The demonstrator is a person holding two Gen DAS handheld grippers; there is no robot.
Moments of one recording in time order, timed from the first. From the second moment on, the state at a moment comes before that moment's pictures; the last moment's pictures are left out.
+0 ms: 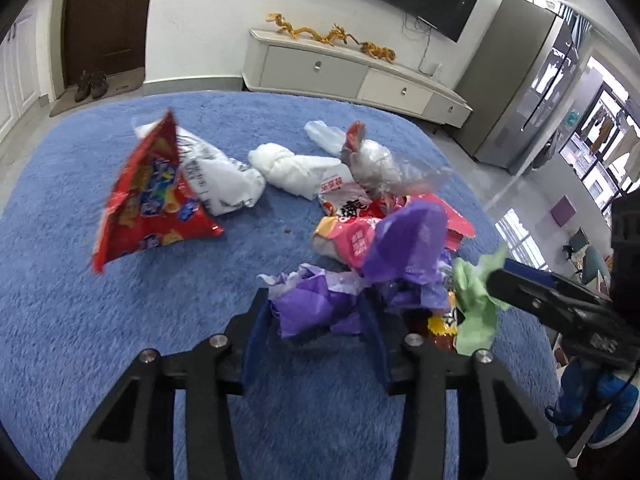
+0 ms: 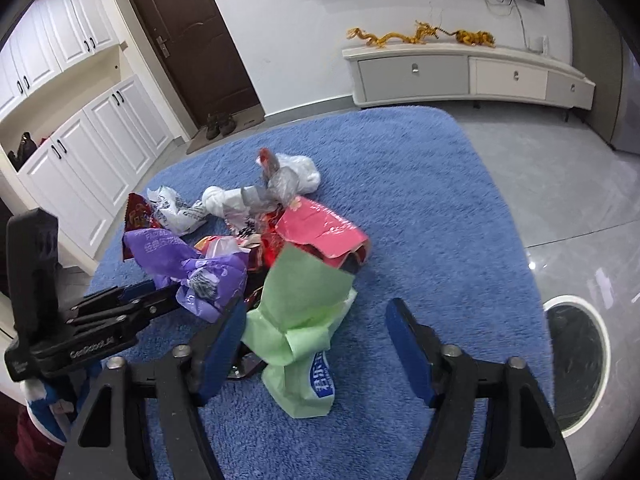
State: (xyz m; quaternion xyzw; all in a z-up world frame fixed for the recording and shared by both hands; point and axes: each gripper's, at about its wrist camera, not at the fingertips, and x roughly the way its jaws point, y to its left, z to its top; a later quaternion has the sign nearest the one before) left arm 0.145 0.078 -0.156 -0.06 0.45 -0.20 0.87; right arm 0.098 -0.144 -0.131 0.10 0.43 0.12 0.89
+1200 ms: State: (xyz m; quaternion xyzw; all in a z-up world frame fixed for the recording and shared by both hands) left arm 0.059 0.124 -0.094 -0.06 0.36 -0.16 0.92; right arm 0.064 -0.156 -0.128 0.15 0.42 0.13 0.89
